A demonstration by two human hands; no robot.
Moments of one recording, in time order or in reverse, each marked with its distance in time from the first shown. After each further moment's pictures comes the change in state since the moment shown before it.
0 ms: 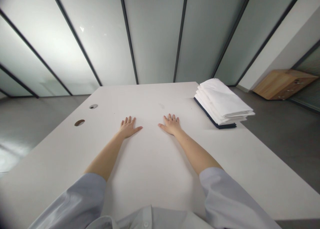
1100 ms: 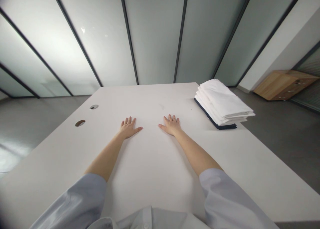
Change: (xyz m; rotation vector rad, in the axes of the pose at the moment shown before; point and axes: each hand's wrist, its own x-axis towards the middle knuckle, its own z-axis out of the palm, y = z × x) left_hand -0.003 0.002 -0.005 0.009 -0.008 -0.003; right_hand 0.003 0.002 0.002 -0.017 0.007 -0.004
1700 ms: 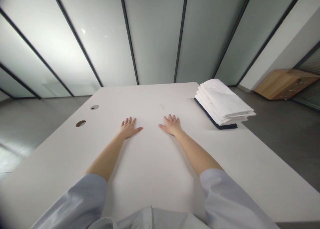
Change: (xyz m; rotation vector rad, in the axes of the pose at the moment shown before) left_hand 0.002 -0.002 0.003 -0.009 0.011 -0.002; right_hand -0.006 -0.003 -0.008 0.011 -0.010 -0.001
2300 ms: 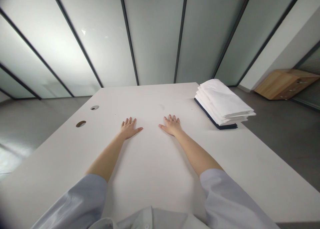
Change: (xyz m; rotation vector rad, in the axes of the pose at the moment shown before) left_hand -0.001 -0.001 -0.001 -0.002 0.006 0.005; right_hand 0.000 0.000 0.000 0.011 0.009 -0.005
